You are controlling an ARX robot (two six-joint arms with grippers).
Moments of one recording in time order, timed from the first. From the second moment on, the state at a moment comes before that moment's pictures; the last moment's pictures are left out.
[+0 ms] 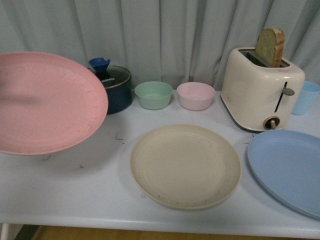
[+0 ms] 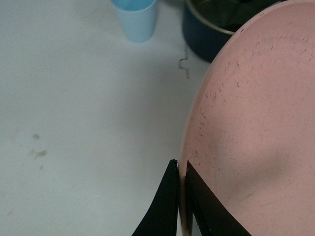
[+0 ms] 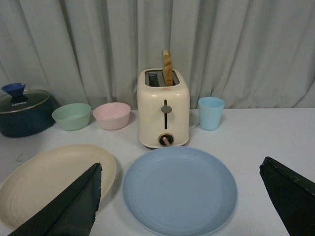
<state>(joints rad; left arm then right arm) 0.19 1.67 1.15 -0.23 0.14 0.15 0.00 0.00 0.01 0.00 0.00 0.00</state>
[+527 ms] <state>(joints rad) -0.17 1.74 1.14 -0.14 0.12 0.00 0.00 0.00 0.01 0.00 0.00 0.00</state>
